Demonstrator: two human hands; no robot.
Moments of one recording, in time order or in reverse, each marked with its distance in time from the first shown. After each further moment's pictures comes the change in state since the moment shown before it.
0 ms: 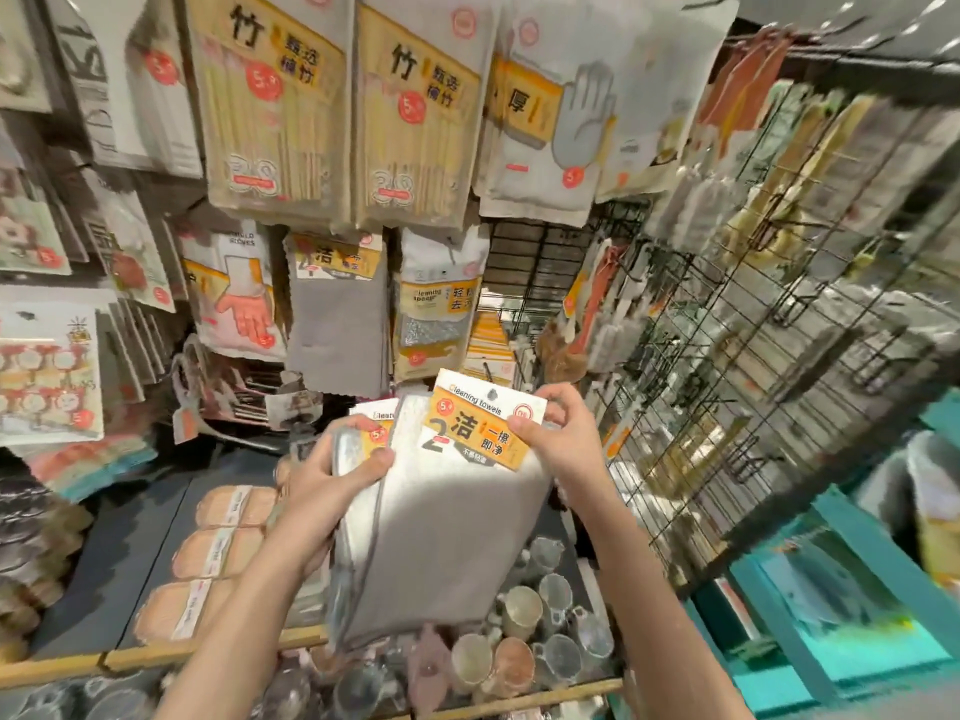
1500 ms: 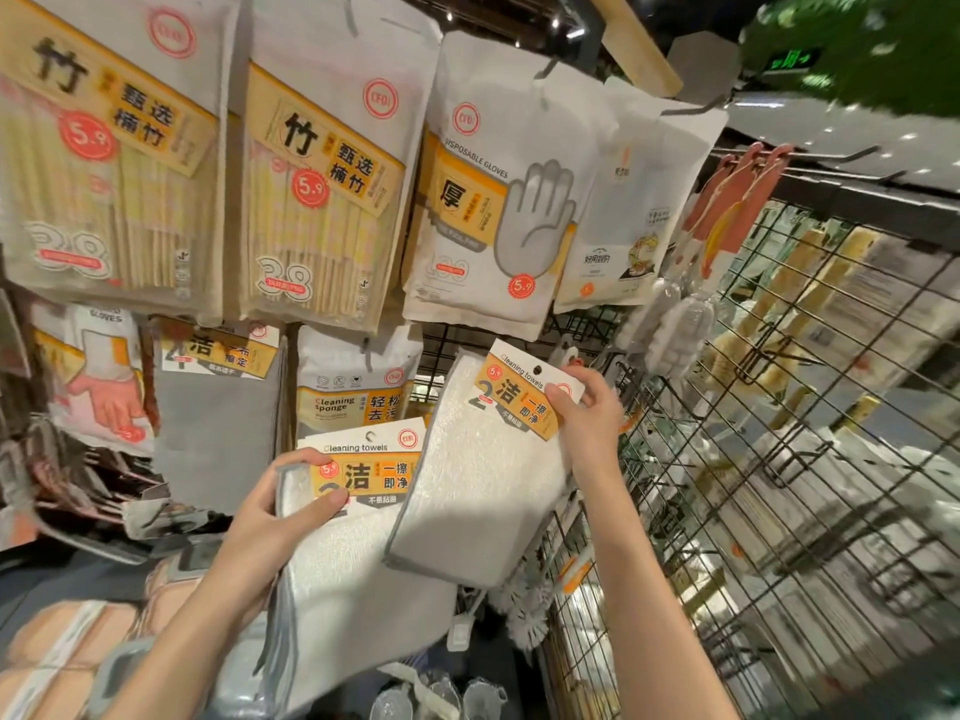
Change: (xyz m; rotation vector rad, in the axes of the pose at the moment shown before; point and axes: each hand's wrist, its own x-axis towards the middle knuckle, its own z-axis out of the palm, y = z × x) left_hand 0.137 0.013 0.092 -0.181 0.047 0.093; right_hand 0.241 -0.036 -0.087 0.029 0.212 -0.246
